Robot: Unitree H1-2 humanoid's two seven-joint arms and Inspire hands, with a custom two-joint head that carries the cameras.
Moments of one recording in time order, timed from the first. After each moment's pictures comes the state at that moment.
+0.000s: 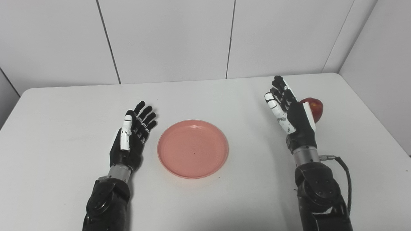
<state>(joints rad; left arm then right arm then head) -0.27 -0.04 0.08 0.21 -0.31 0.11 -0.20 -0.15 -0.09 -0.07 -0.33 -0.10 0.27 -0.04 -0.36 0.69</state>
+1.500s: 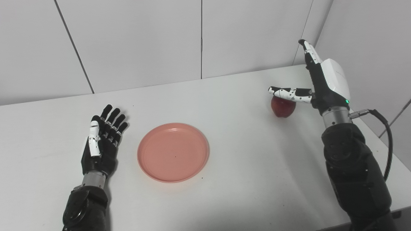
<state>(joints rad) -0.33 -0.02 0.12 0.34 -0.37 0.03 -0.23 -0.21 -0.43 -0.11 -0.39 -0.63 0.47 0.08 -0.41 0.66</state>
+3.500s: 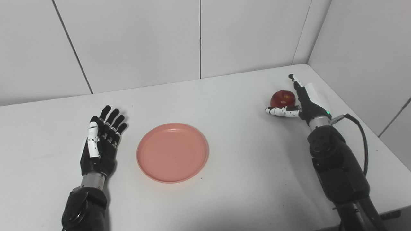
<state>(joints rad) -0.32 -0.02 0.12 0.32 -0.37 0.03 -0.22 -0.27 -0.41 -0.09 -0.04 -0.64 0.47 0.10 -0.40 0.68</state>
